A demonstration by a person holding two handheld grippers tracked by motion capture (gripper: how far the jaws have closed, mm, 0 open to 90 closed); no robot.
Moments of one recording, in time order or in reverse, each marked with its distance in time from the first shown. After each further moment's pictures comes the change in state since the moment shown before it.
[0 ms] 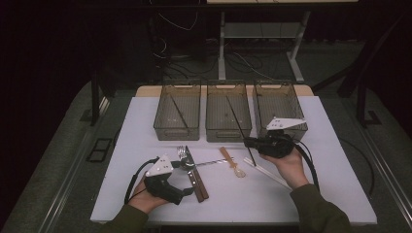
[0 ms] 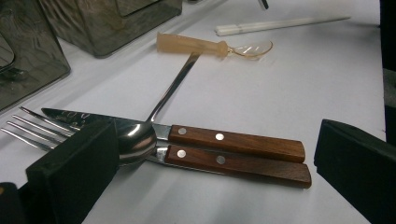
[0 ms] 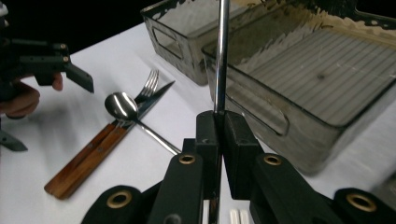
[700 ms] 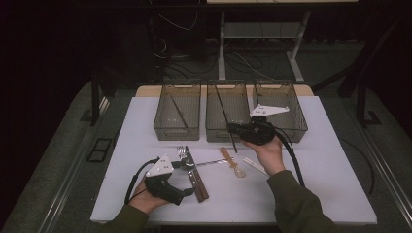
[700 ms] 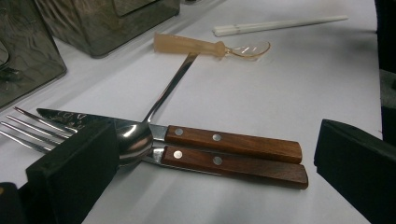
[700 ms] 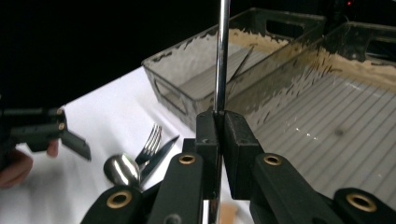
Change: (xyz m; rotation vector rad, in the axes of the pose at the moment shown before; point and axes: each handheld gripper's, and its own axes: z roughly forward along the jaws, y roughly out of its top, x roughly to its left) left arm 0.000 0.000 0.000 0.006 -0.007 0.003; right arm 0.009 0.039 0.038 -0.099 -0.002 0.034
